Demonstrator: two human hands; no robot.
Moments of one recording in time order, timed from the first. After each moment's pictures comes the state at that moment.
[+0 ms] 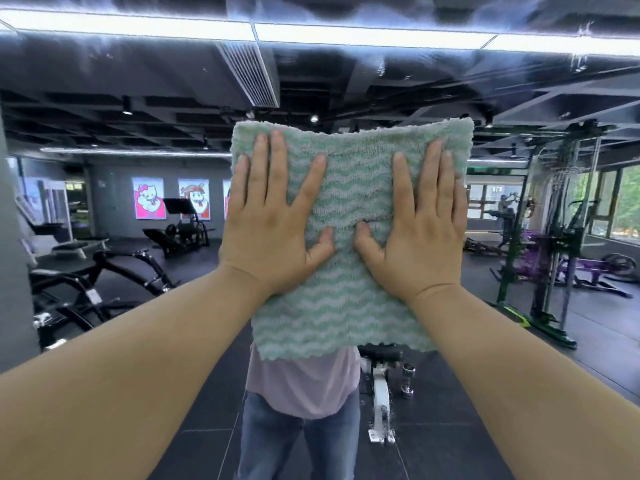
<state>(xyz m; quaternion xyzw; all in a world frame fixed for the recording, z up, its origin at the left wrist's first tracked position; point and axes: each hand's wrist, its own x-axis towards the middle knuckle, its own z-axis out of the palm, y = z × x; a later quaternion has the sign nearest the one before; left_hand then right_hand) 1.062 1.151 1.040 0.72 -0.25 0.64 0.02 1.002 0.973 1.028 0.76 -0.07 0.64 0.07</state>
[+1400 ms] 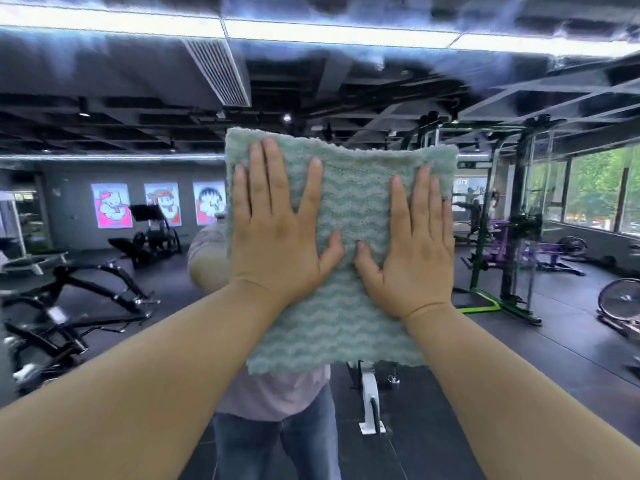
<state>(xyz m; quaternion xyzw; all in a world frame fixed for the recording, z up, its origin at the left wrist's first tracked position) 1.060 1.144 1.028 0.73 -0.27 0.63 0.07 1.008 0.979 0.995 0.76 -0.08 0.65 0.05</state>
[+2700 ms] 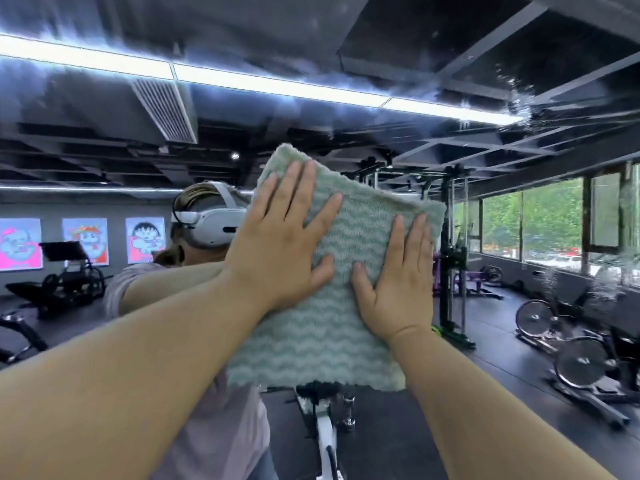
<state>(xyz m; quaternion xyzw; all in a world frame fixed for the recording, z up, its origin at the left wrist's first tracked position) 1.061 1.118 1.084 0.66 -0.39 0.64 -0.02 0.991 0.955 1.015 0.77 -0.18 0.61 -0.03</state>
